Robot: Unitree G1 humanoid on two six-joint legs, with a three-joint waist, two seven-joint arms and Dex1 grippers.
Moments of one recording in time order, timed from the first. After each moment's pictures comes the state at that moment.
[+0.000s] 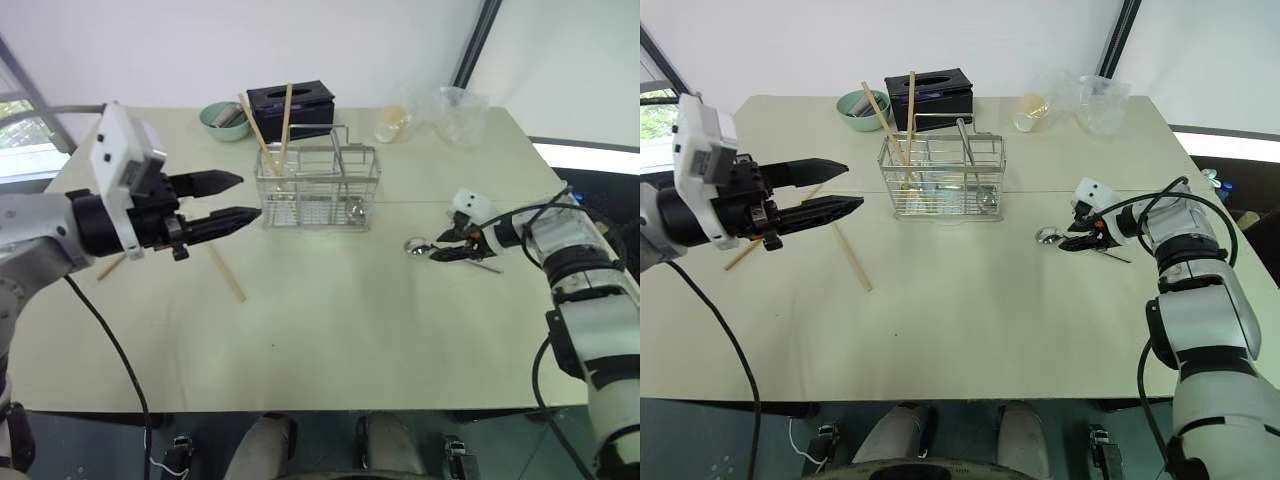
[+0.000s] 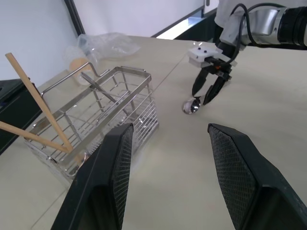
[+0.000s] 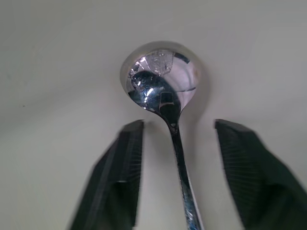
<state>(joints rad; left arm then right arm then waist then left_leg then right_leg) -0.45 1.00 0.33 -0.57 -1.01 0.90 -0.69 -1.02 -0.69 0.24 1.17 -0.15 0.10 1.26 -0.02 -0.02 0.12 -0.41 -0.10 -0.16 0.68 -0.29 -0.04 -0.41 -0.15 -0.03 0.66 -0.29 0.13</state>
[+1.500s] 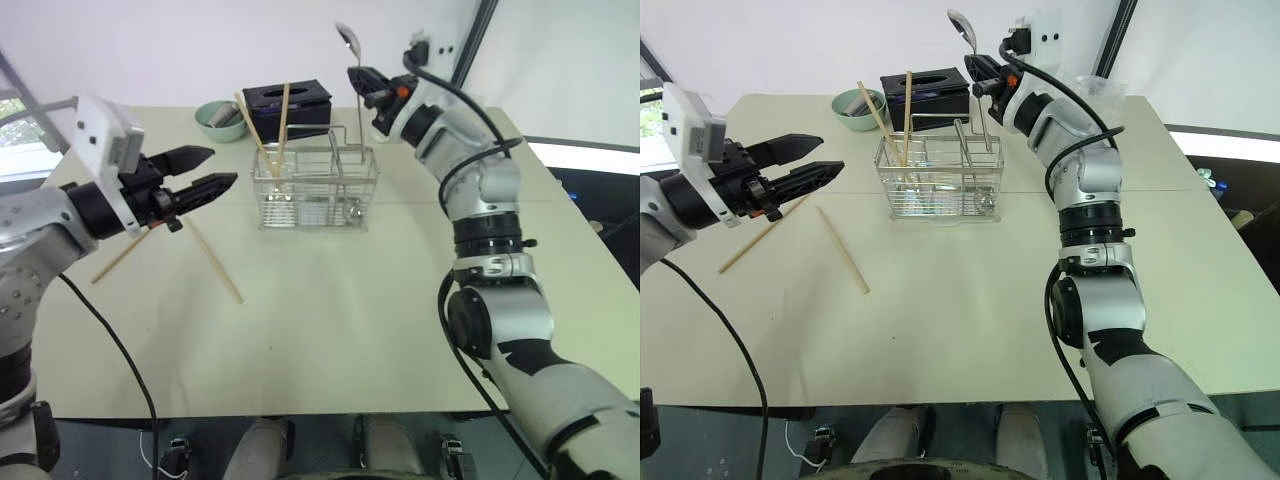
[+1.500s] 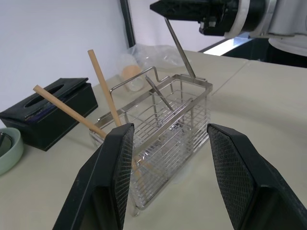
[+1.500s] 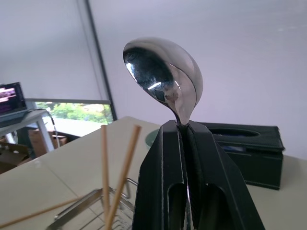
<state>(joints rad) -0.45 0.90 0.34 -0.46 -0.86 0.83 -0.60 -1.14 -0.20 -0.17 0.58 0.36 0.36 0.51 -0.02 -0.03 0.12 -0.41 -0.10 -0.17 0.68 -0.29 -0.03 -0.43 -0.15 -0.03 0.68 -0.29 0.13</state>
